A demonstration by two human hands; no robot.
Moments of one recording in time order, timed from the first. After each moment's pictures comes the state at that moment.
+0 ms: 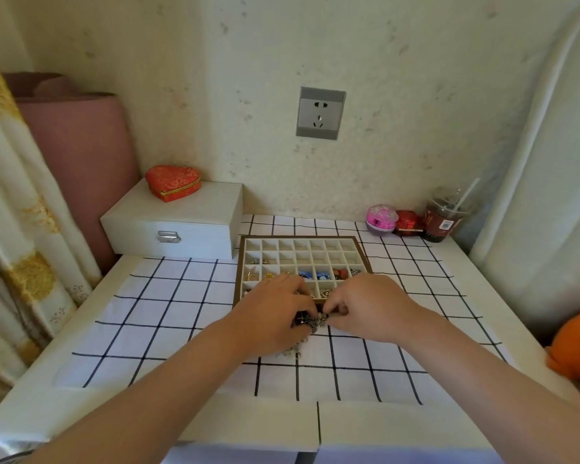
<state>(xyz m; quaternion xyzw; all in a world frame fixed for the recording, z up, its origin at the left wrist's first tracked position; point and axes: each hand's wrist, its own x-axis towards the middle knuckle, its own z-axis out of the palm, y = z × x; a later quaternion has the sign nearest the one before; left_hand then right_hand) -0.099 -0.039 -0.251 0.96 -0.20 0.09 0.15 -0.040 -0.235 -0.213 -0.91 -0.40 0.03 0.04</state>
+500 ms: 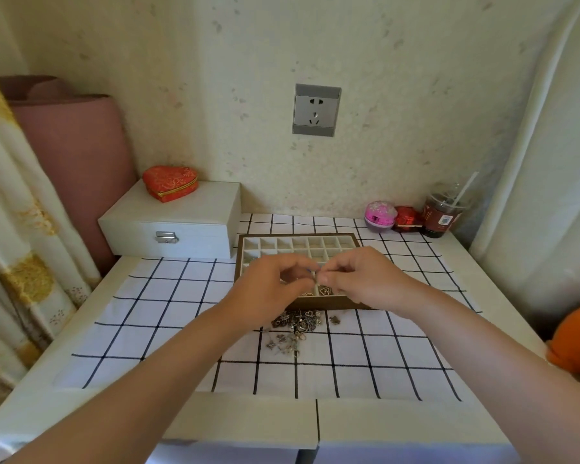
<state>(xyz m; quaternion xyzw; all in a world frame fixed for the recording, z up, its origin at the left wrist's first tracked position) -0.094 -0.040 -0.223 0.87 -0.08 0.08 0.48 -0.030 -0.231 -0.193 -0.86 -0.26 0.15 0.41</state>
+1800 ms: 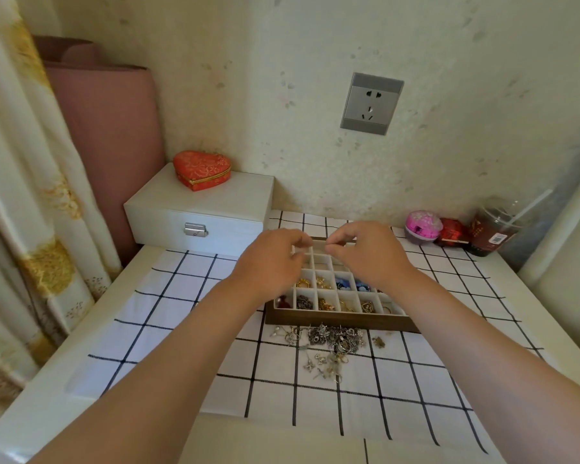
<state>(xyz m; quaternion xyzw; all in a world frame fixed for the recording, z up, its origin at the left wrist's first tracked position) -0.051 0.021 -0.228 0.93 0.03 0.12 0.35 0.029 -0.148 -0.209 -0.91 -0.27 -0.03 0.30</state>
